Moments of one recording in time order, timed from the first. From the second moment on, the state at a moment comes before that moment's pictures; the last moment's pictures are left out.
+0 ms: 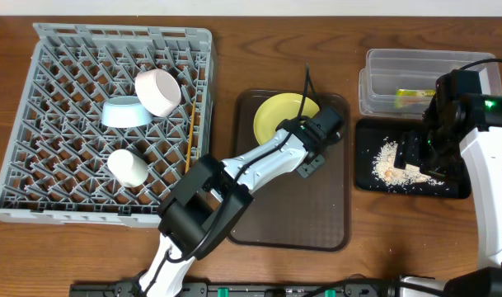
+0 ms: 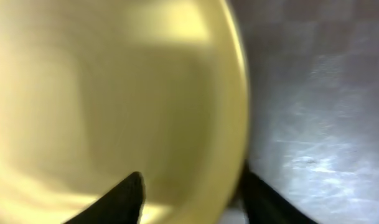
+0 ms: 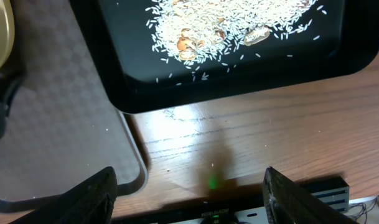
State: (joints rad) left arm -0.82 2.14 1.52 -0.69 -0.13 0.06; right arm -0.09 1.49 1.38 -1.43 0.00 0.25
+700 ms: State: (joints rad) left arm -0.83 2.16 1.52 -0.69 -0.31 0.07; right arm -0.09 1.49 1.38 -1.43 0.00 0.25
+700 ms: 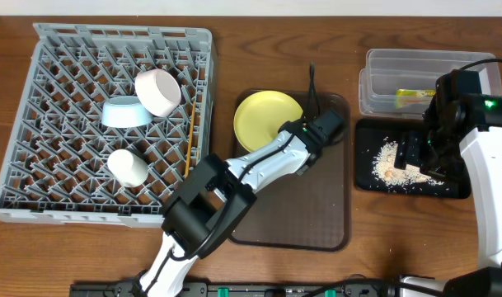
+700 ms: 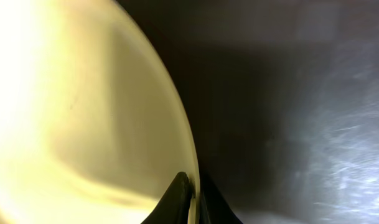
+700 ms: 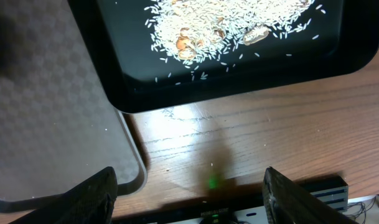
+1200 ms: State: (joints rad) left arm -0.85 2.09 1.52 -0.82 -0.41 0.06; right arm -0.09 1.49 1.38 -1.44 0.00 0.25
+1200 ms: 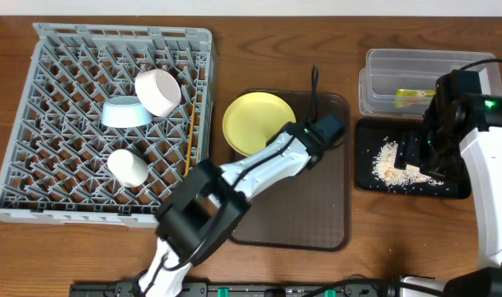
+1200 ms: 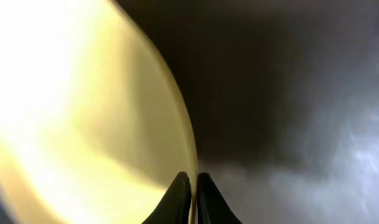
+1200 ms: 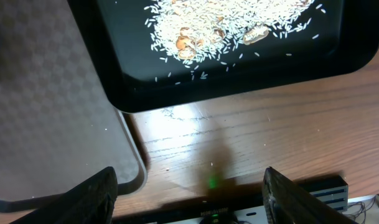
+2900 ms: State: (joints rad) left arm -0.08 1.57 1.52 -0.85 0.64 -0.25; right arm -0.09 1.49 1.38 -1.45 0.00 0.25
